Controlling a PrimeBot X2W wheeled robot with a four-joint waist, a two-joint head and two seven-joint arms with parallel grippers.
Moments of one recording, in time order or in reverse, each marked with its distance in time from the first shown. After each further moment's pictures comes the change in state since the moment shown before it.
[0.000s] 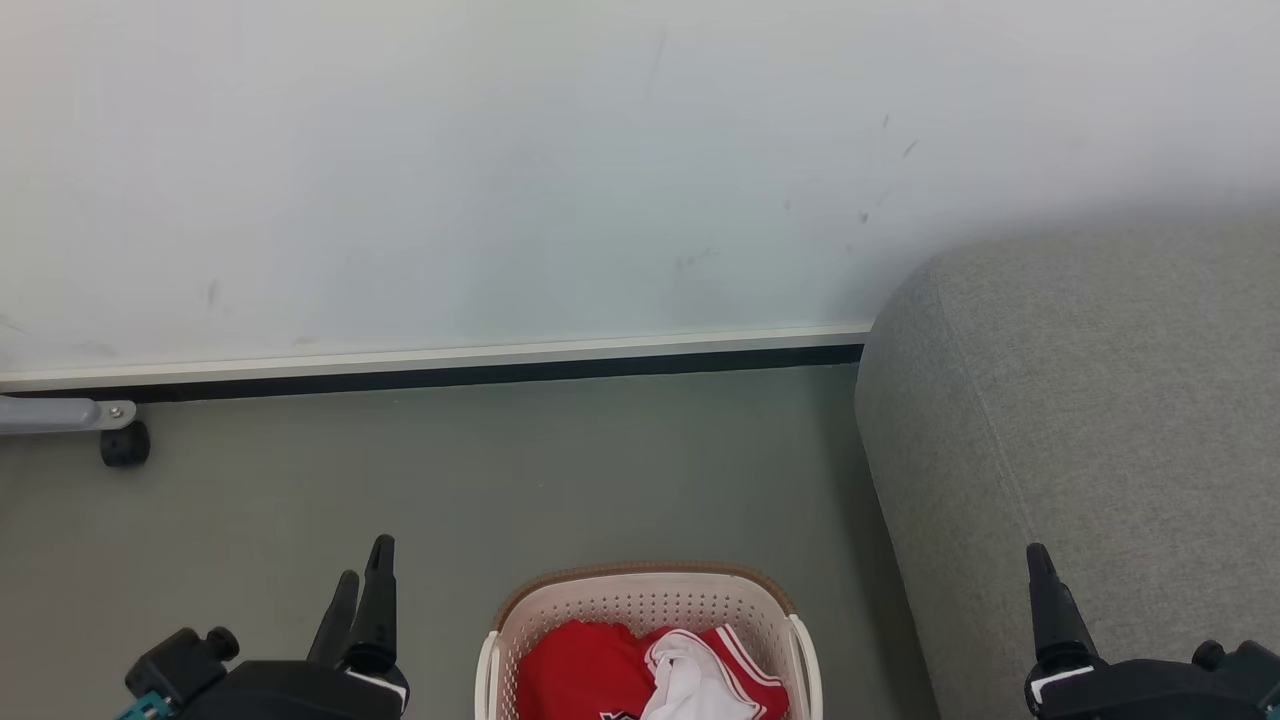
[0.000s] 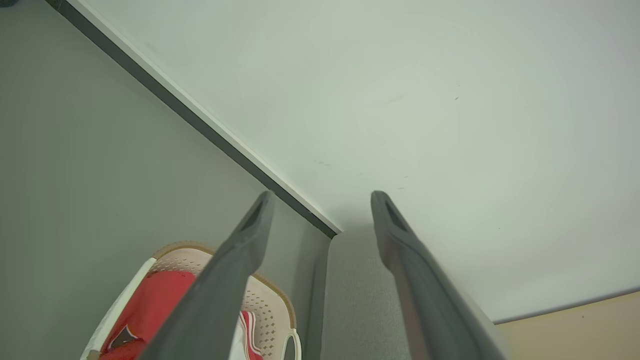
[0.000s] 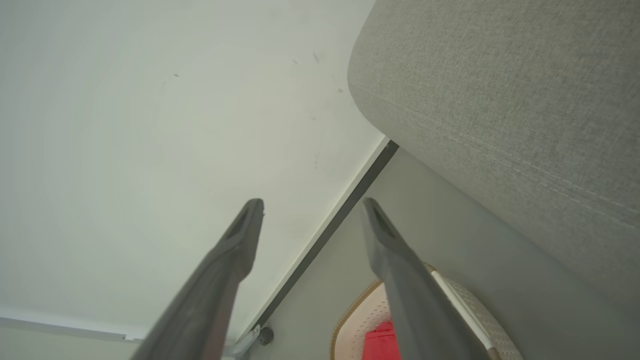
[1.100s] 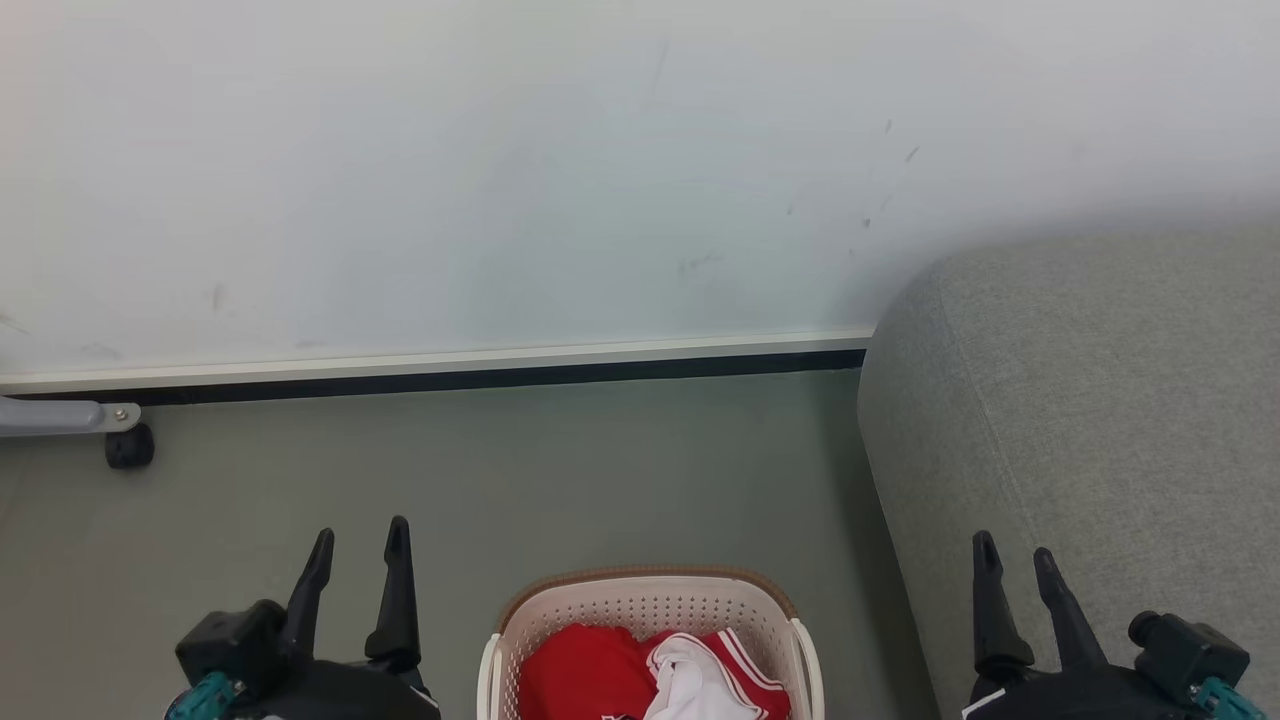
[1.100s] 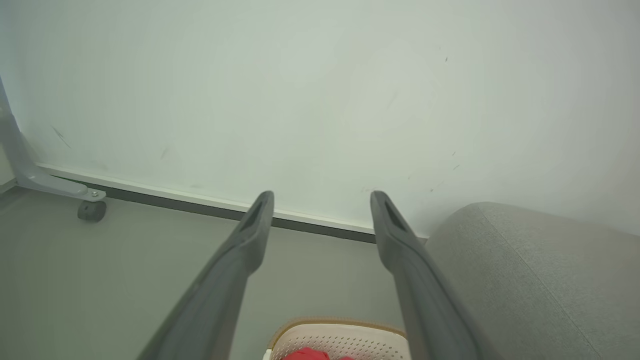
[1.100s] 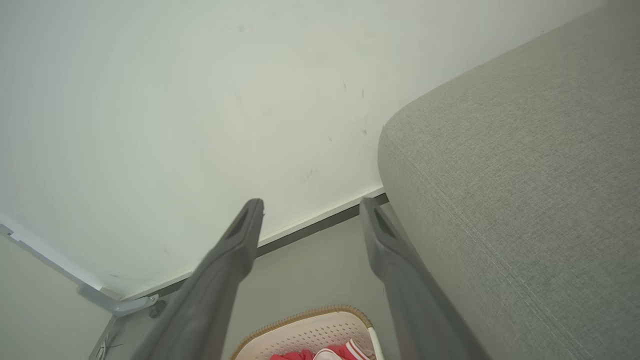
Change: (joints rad) left arm 0.002 0.043 -0.070 -0.062 0.559 0.086 -0.116; right arm 0.023 -0.028 0.125 -0.081 -0.494 -0.083 -0.119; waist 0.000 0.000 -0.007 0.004
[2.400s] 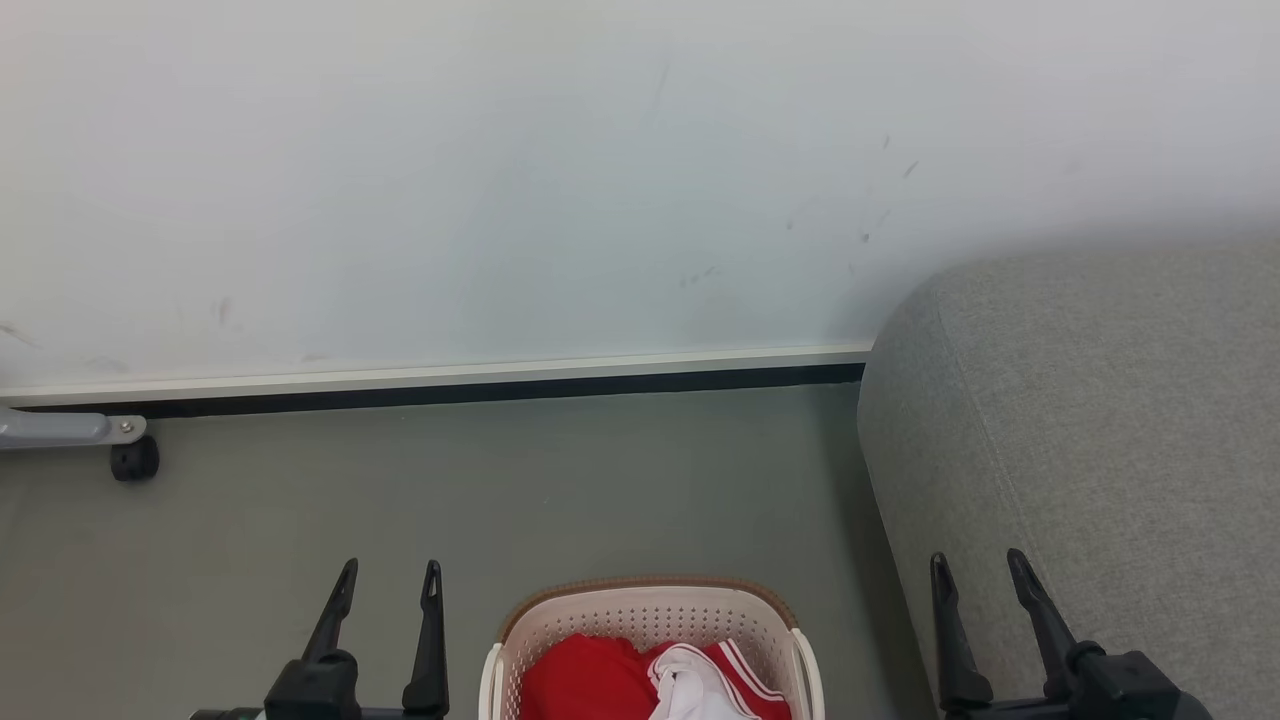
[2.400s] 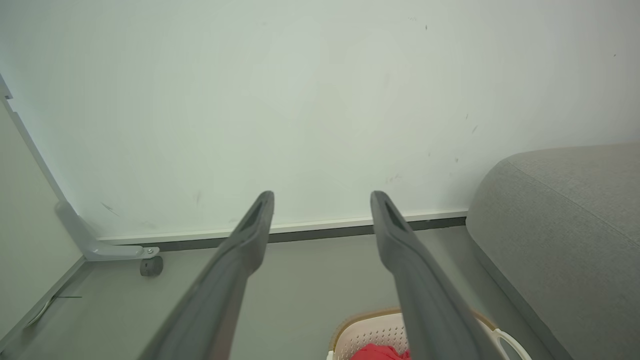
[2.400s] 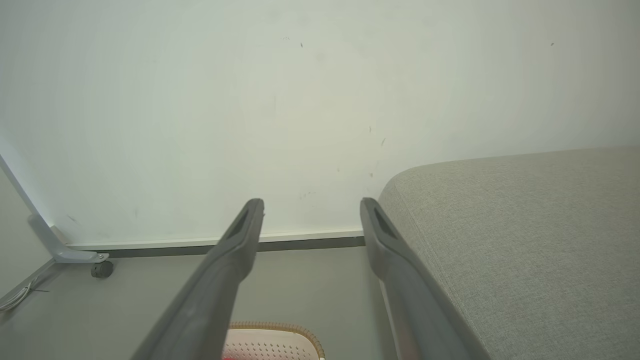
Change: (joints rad) left arm 0.053 -0.008 -0.040 0.030 0.332 0.052 -0.095; right arm 0.046 -0.021 0.084 -0.048 -0.363 -0.059 -0.093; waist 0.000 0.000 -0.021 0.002
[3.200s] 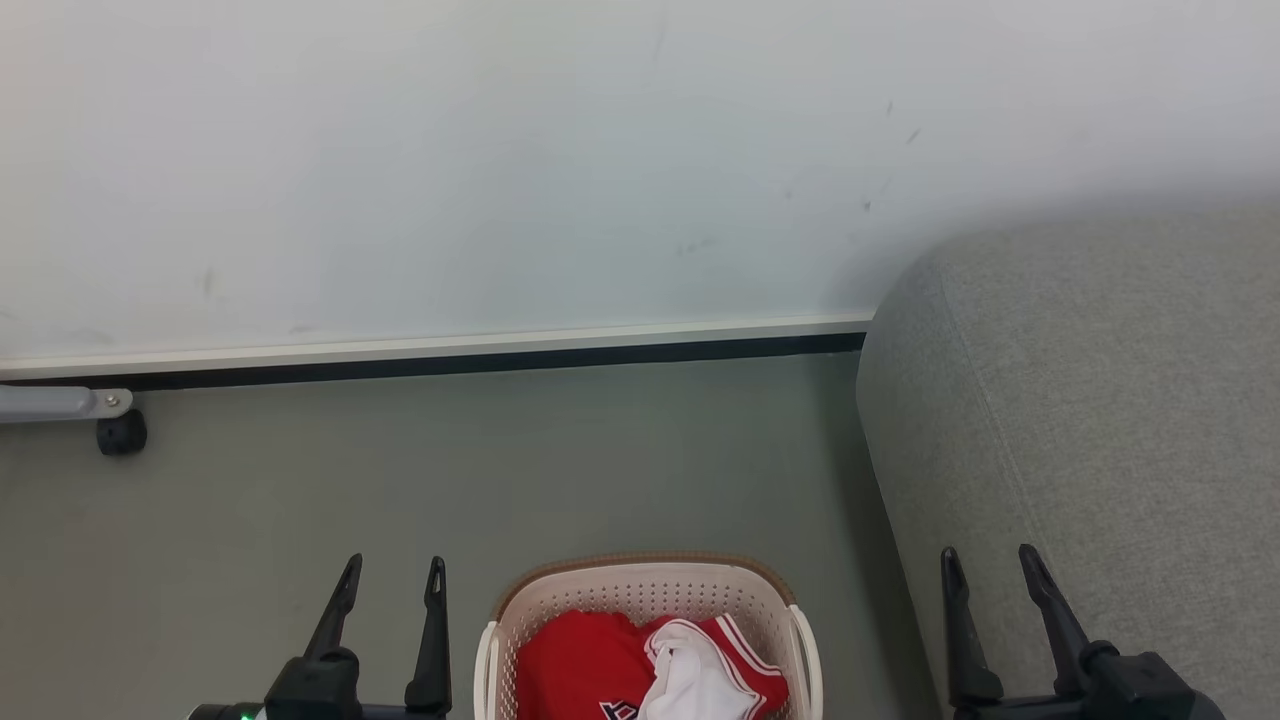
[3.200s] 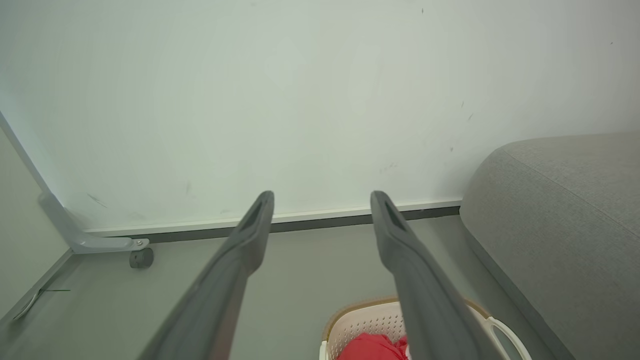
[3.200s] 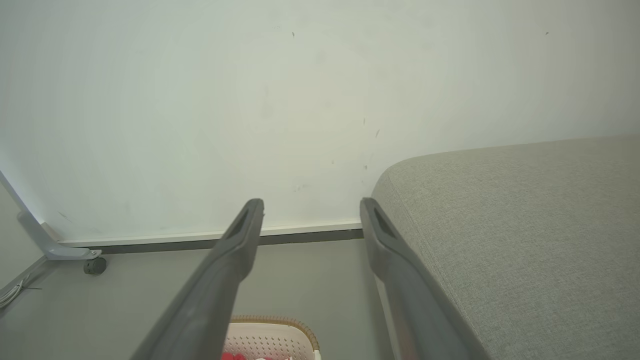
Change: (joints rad) left arm 0.001 -0.004 0.006 -0.003 0.001 -0.017 0.000; right arm 0.014 0.001 -0.016 -0.024 -0.007 0.002 0.000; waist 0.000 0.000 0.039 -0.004
